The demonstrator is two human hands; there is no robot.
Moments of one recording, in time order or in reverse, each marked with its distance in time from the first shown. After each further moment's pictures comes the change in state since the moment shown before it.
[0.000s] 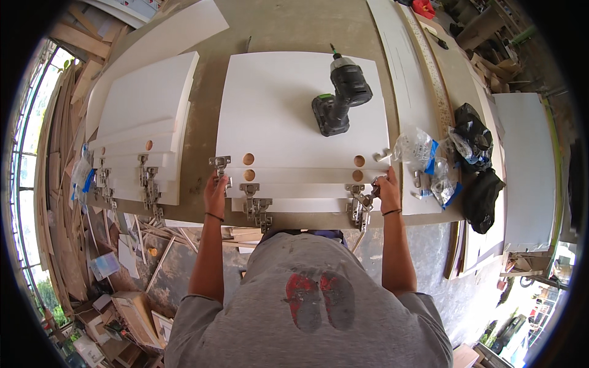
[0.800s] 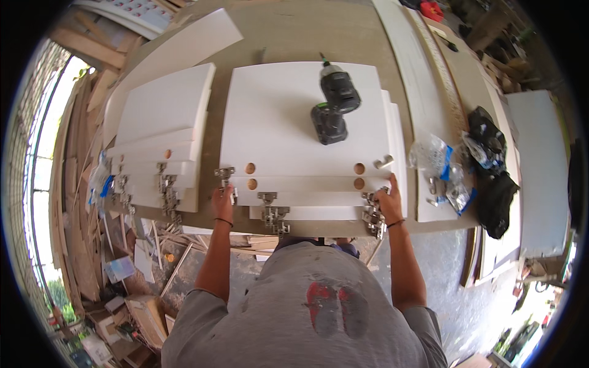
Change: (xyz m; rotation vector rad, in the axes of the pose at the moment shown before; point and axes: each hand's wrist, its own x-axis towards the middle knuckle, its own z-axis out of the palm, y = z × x) left_hand 0.014 -0.011 -0.036 0.262 0.178 0.017; right_hand -0.012 0.022 0.027 -0.155 -0.055 -0.087
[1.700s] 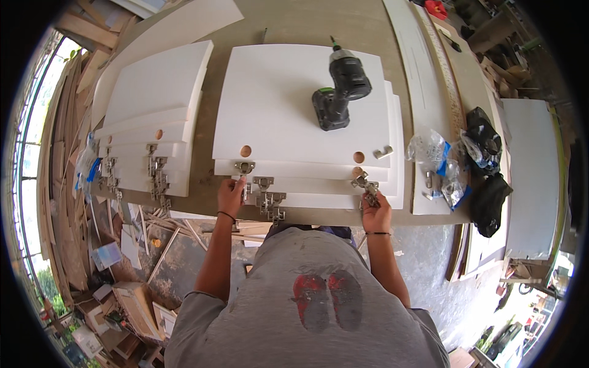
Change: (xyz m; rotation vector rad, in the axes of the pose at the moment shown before) left_hand -0.039 0.014 0.022 0.117 -0.277 -0.270; right_hand -0.049 0.034 0.021 1.102 0.191 0.269
